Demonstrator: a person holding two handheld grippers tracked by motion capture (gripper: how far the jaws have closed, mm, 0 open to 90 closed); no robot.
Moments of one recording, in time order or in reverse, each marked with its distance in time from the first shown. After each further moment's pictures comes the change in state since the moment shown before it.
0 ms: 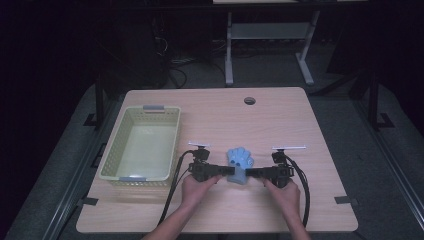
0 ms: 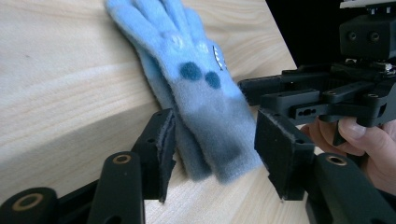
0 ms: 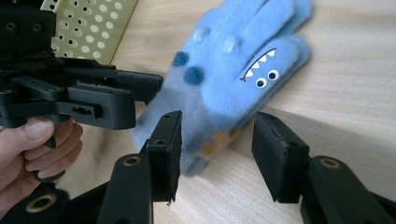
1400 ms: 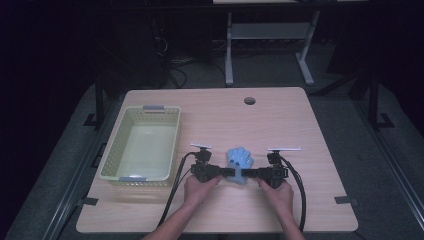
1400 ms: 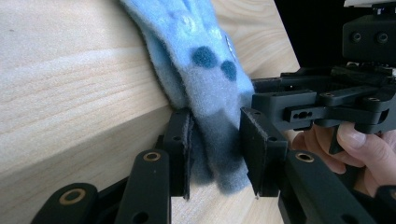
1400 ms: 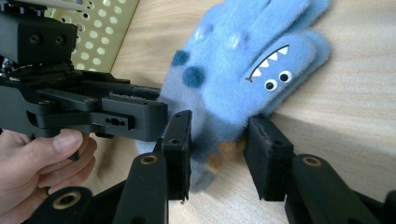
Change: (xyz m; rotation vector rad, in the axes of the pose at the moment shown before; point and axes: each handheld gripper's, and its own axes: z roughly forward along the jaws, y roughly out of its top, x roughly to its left) left arm 0.011 -0.002 0.011 0.026 -0.025 -0.050; right arm 0.001 -0.002 0.016 -0.018 0.017 0.039
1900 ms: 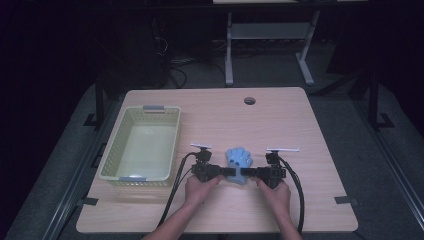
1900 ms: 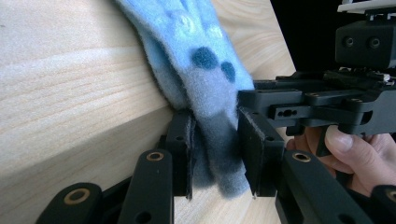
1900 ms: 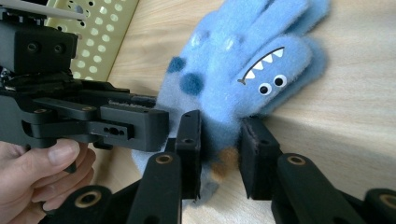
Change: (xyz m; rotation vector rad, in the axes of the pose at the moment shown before) left arm 0.002 0.000 0.003 -0.004 -0.018 -0.027; right arm 0.001 -0.001 0.006 -0.028 -0.007 0.012
